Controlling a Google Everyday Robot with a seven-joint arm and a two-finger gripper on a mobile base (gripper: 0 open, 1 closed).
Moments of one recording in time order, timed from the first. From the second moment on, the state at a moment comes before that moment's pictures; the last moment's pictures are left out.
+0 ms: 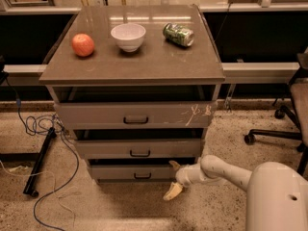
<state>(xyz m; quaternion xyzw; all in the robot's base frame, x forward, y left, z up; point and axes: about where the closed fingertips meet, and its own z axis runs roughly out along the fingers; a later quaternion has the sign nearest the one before) 0.579 -0.067 0.267 -0.56 0.71 0.28 0.33</state>
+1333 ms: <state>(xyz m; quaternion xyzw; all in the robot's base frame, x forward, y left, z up) 0.628 -0.063 0.206 -0.56 0.71 0.26 0.35</state>
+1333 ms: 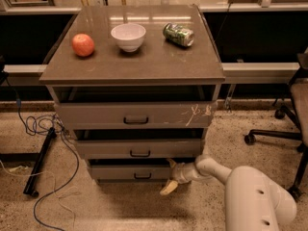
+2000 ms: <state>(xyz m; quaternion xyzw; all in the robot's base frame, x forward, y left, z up) 0.637 -0.056 0.198 -0.56 0.71 0.26 0.35</state>
